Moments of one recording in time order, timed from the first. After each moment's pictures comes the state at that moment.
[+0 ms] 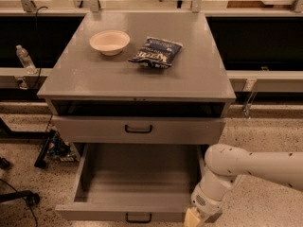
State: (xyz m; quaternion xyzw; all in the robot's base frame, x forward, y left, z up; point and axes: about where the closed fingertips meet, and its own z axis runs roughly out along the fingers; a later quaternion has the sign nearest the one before) arm 0.313 -0.127 0.497 0.29 -0.92 -0.23 0.15
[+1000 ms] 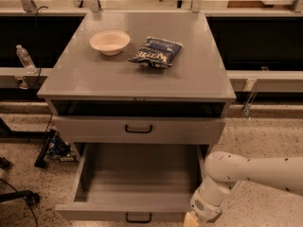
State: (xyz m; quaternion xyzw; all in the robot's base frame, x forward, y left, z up) arm 0.311 -0.127 0.467 0.28 -0.92 -0.24 0.14
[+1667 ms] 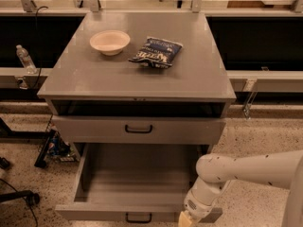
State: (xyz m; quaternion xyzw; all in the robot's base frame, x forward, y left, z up) arm 0.325 -0.119 0.429 0.28 -0.92 -0.23 0.14
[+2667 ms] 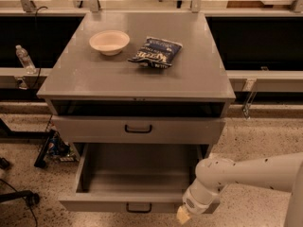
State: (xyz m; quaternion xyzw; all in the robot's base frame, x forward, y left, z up) arm 0.357 -0.113 0.410 0.31 -0.93 -0.20 0.06
